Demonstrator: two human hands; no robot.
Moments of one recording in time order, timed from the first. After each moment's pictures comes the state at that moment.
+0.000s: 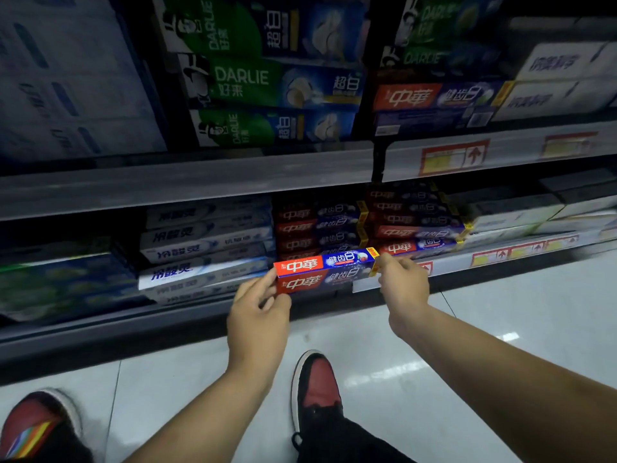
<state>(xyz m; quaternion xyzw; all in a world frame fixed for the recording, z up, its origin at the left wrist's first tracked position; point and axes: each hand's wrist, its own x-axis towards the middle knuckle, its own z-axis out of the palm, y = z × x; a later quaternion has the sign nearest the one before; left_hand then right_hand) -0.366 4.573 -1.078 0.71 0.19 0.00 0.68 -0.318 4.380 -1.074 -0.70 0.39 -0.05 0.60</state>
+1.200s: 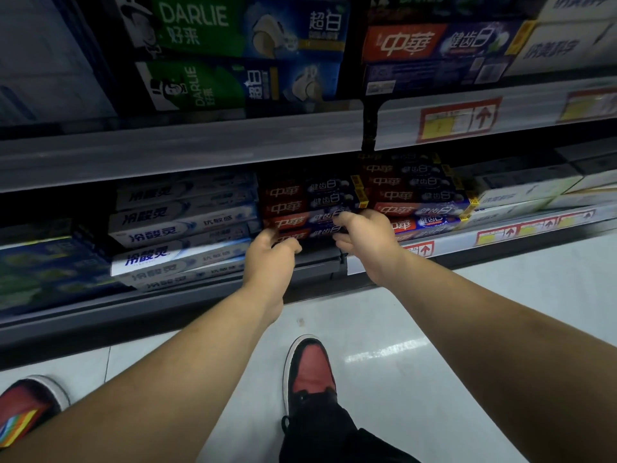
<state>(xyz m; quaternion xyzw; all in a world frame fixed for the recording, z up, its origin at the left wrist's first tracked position) -0.296 4.535 -1.092 0.67 0.23 -0.09 0.70 -0.263 4.381 -1.090 -0.69 0.25 0.08 0.67</state>
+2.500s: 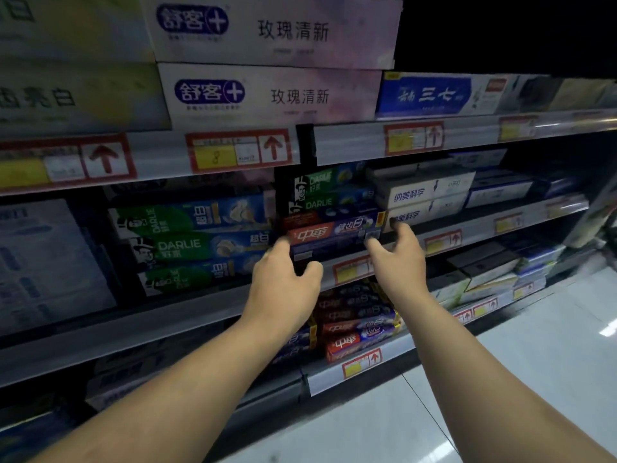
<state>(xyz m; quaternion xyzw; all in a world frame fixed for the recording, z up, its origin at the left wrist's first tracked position) -0.276 4.477 -0.889 0.85 -0.12 0.03 0.51 -0.261 4.282 -0.912 -0.82 0.20 -0.25 0.48</state>
